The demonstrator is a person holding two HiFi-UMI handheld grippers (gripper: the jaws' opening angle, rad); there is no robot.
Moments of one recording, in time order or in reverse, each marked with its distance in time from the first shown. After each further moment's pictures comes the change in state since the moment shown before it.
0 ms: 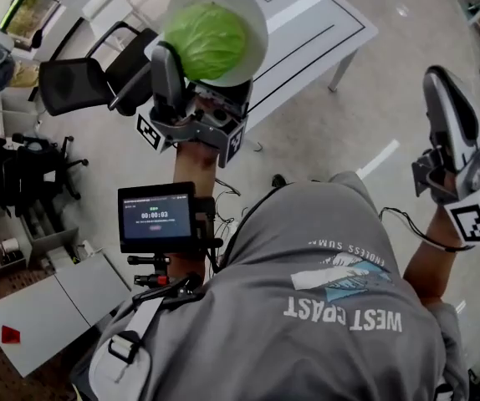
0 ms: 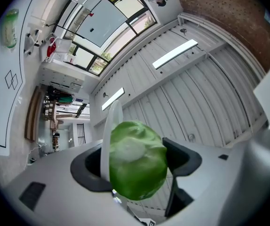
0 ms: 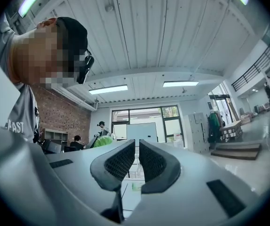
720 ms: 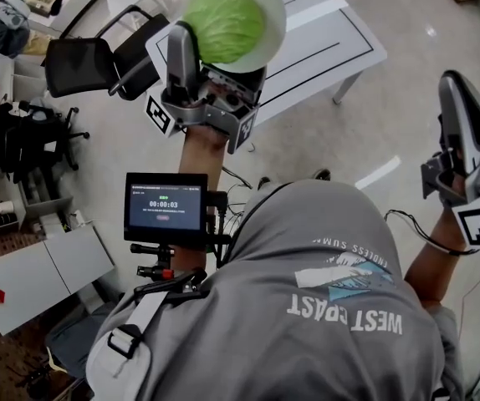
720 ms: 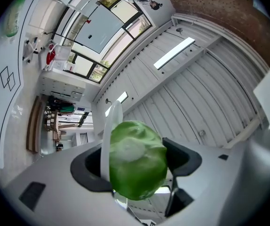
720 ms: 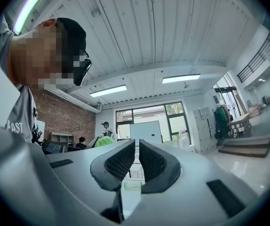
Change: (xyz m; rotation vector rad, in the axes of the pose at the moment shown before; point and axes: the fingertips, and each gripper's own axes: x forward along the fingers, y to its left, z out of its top) left arm -0.007 0.000 0.026 0.064 -0.063 0.025; right arm 0.030 -0.008 -0.004 0.029 0.012 0.080
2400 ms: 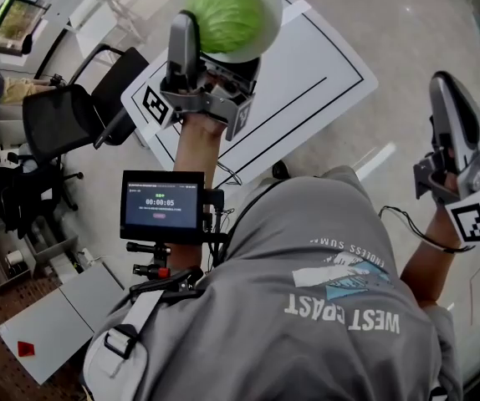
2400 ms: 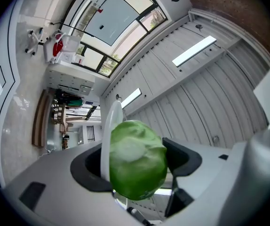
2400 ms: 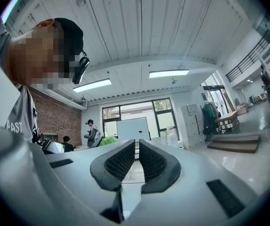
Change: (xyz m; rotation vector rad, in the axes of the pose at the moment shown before) left arm 0.009 0.013 -0.025 -0.110 0.127 0.023; right arm -0.051 0.043 0.001 -0.002 -0.007 -0.190
